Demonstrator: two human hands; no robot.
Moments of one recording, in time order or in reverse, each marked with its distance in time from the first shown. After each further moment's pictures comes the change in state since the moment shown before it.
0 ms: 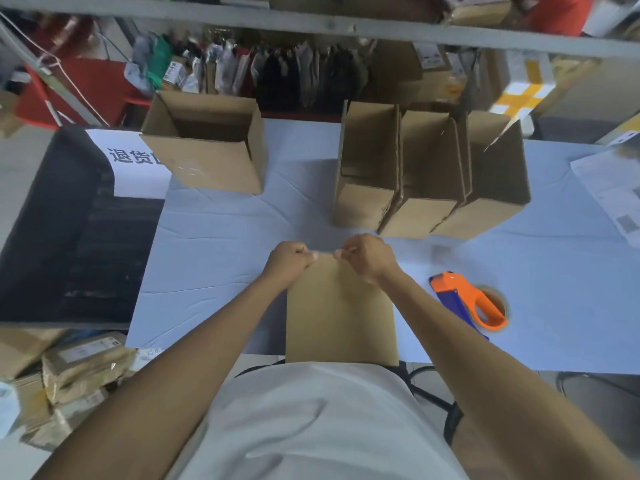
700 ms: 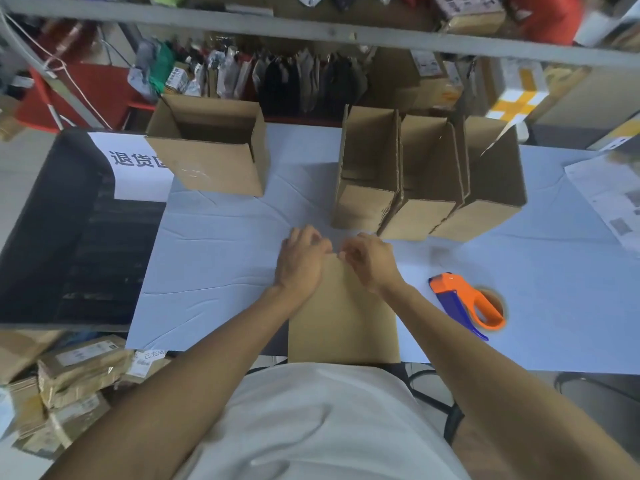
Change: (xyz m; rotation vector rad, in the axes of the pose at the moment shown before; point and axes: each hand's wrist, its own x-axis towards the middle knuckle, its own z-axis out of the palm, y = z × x) left_hand -0.010 0.004 0.020 0.656 0.241 0.501; right_hand -0.011 0.007 0.011 0.038 0.199 -0.214
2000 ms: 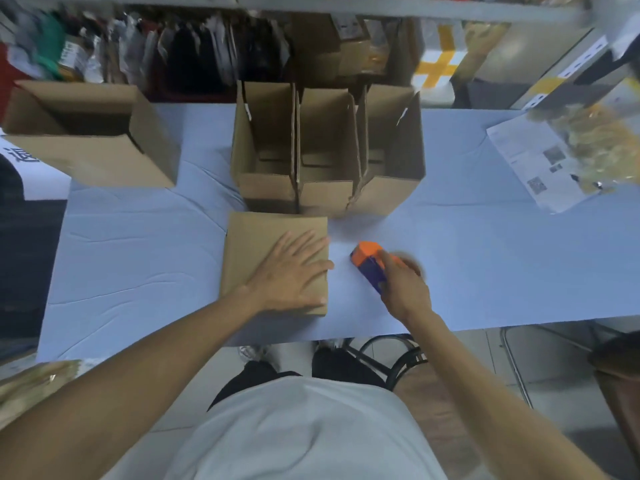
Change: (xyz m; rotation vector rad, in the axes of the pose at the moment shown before) left_hand 0.006 0.107 0.048 0.344 -0.368 0.546; right_hand -0.116 0.163 -0.088 -0.223 -0.098 0.402
